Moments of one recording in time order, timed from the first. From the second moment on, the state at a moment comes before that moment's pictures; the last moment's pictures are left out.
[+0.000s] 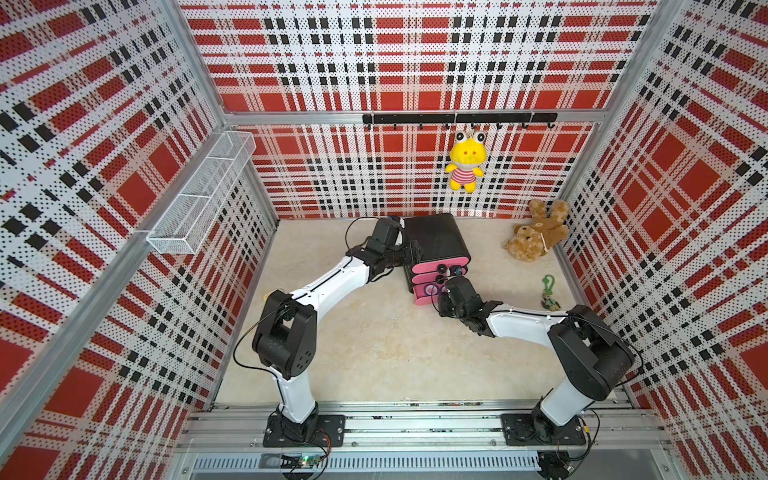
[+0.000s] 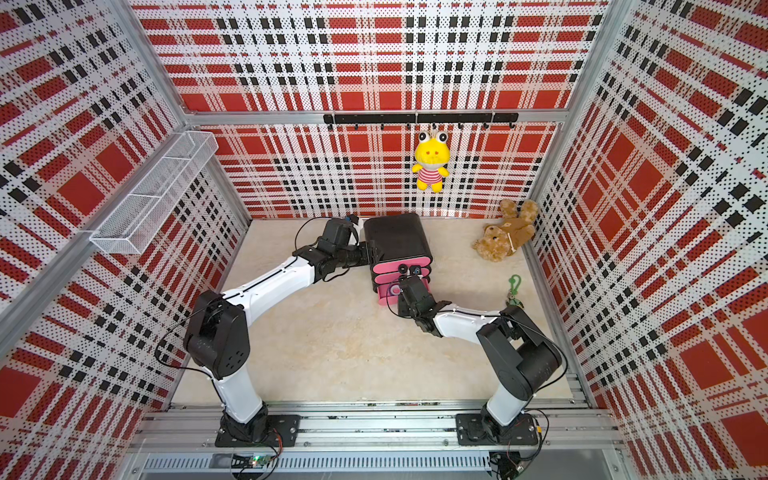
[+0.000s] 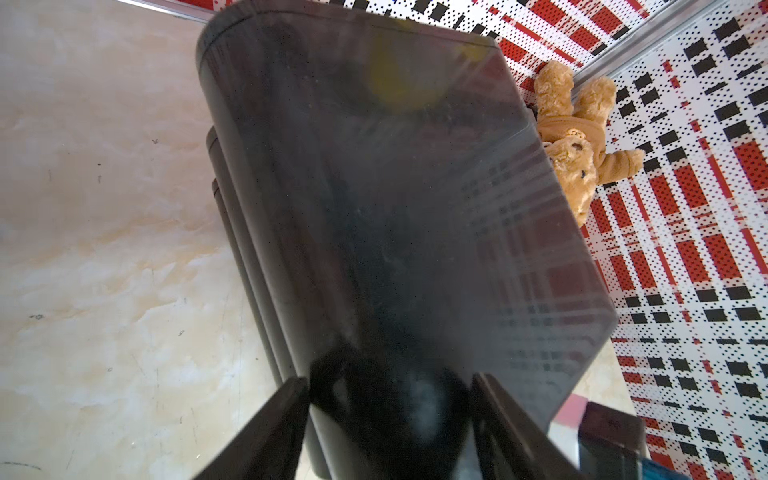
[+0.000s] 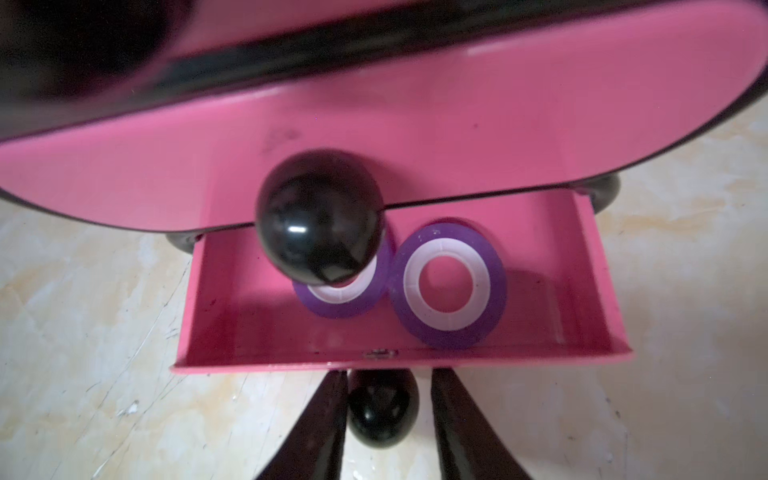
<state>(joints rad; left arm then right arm) -0.52 1.81 1.45 -0.29 0.17 -0.55 0.65 1.66 0.82 0.07 0.24 0.48</state>
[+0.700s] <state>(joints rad) -0.51 1.82 1.46 -0.29 0.18 -0.54 0.65 1.73 0.85 0.24 0.28 0.46</state>
